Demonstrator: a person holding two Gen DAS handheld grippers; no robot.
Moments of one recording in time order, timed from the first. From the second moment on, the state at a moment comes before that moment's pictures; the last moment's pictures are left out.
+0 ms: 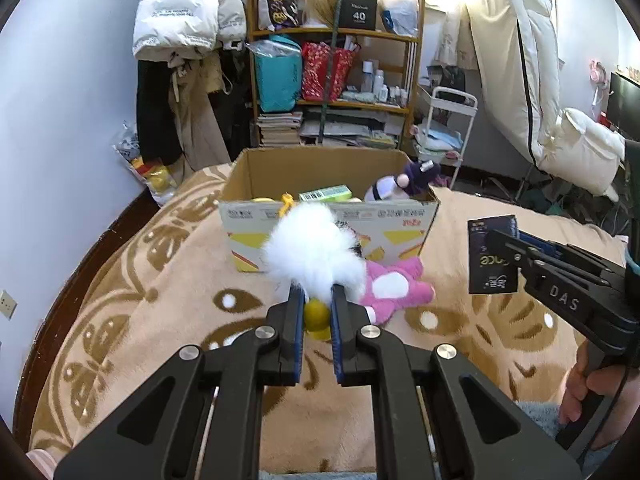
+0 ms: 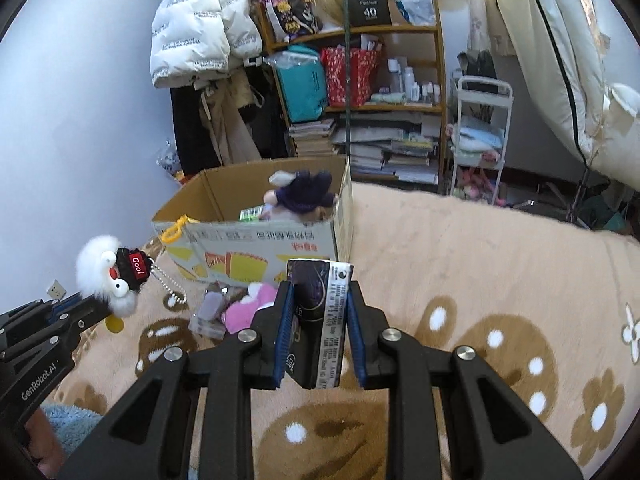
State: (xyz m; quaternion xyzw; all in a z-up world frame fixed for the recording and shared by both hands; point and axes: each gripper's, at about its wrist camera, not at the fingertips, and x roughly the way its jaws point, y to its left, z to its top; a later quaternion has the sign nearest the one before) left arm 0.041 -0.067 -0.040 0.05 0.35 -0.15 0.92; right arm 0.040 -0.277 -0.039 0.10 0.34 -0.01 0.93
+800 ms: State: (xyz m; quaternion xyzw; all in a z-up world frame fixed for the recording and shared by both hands) left arm 0.093 -0.068 0.022 0.08 0.24 -0.15 0.96; right arm 0.113 -0.260 0.026 0.07 0.25 0.00 0.97
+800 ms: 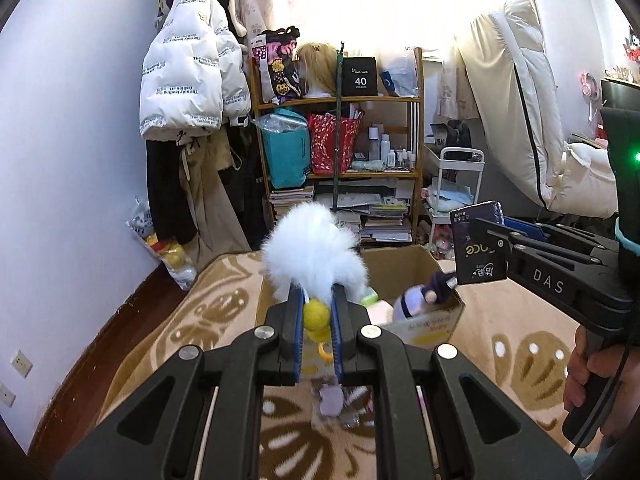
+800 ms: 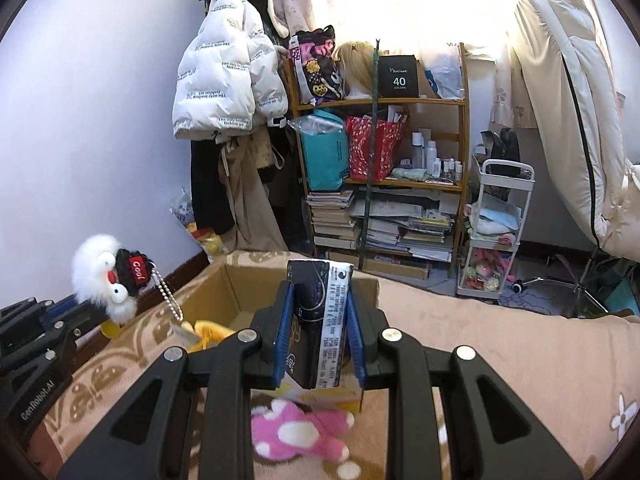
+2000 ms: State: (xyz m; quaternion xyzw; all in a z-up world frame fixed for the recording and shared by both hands) left arm 0.185 -0.089 -0.060 0.09 0.33 -0.13 0.93; right arm 0.181 -0.255 -0.034 0.11 0.28 0.04 0.95
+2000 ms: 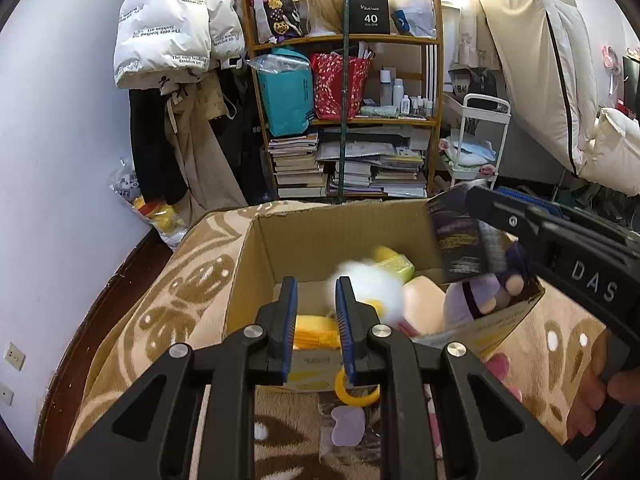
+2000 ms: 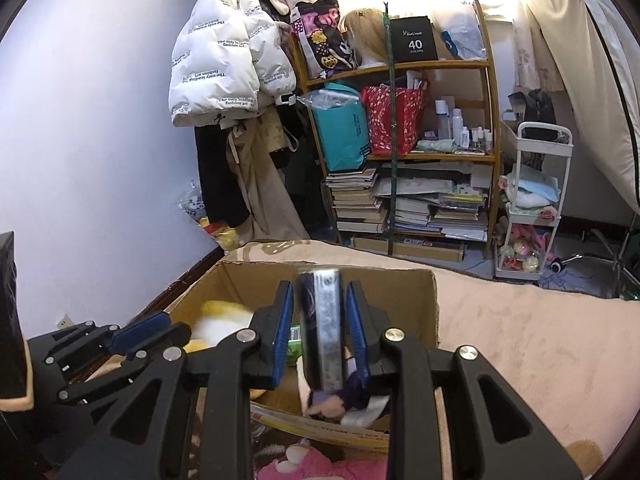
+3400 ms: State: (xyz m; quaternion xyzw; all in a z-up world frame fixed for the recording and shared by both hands) left arm 0.099 -0.049 -0.033 0.07 0.35 -0.12 0.93; right arm 0.088 -0.255 -0.026 0.12 0.31 0.02 0.94
